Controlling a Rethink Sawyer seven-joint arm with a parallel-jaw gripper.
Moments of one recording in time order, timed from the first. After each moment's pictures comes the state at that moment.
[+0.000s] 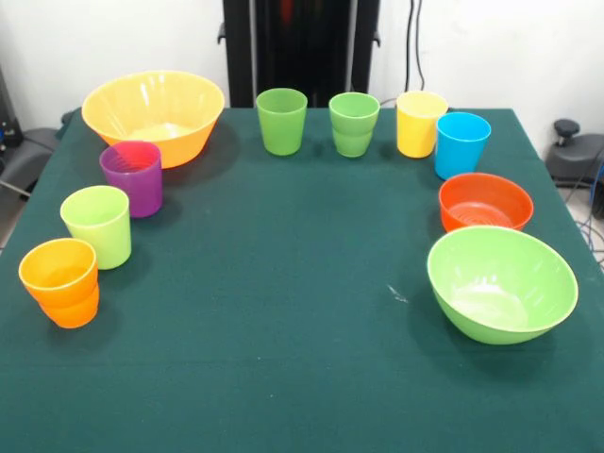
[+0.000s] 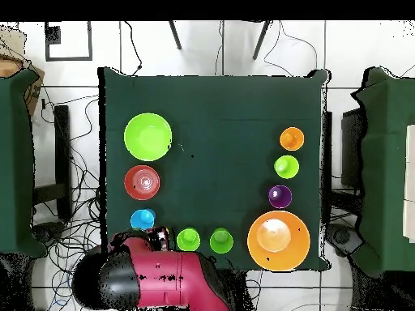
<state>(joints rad) -0.01 -1.22 -0.01 2.17 0.00 0.57 1.58</state>
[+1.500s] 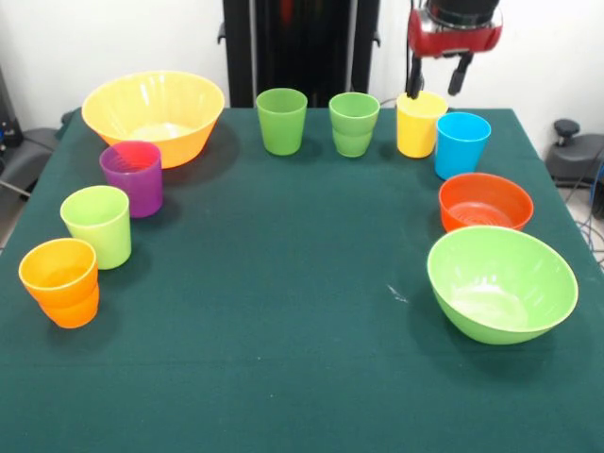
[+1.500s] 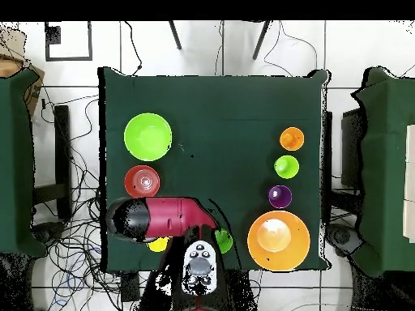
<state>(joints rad) 0.01 -0.75 0.00 1.94 0.00 0.57 1.60</state>
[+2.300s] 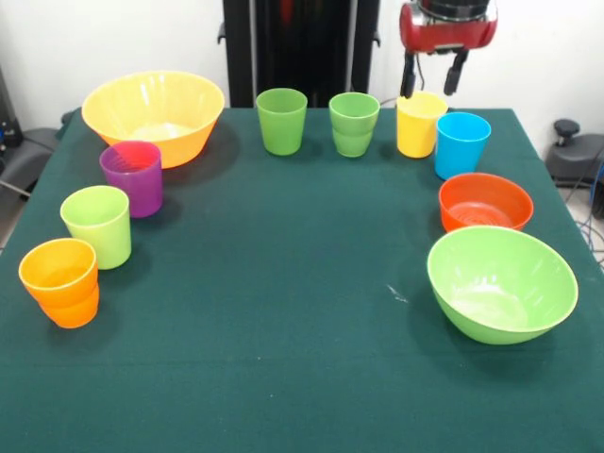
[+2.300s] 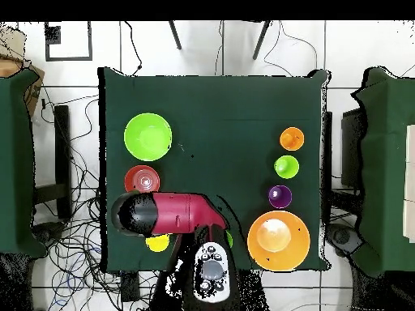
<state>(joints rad) -0.04 -0.81 0.01 1.93 0.00 0.57 1.60</state>
